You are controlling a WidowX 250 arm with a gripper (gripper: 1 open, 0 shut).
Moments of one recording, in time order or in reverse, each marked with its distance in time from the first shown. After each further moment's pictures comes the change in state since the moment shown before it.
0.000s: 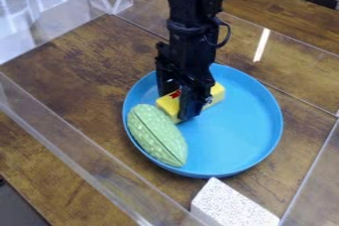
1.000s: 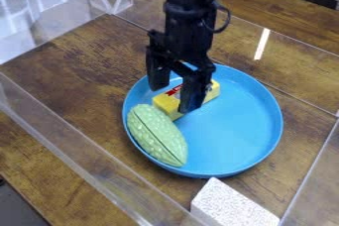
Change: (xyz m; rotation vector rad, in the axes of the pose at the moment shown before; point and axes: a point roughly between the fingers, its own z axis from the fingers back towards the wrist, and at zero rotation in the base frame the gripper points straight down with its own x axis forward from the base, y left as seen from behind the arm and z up) arm -0.008 -0.003 0.013 0.013 0.035 0.088
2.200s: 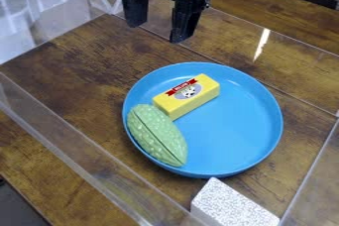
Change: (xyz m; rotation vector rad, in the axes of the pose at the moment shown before) arm -0.018 0.013 0.091 0.011 -0.009 0.290
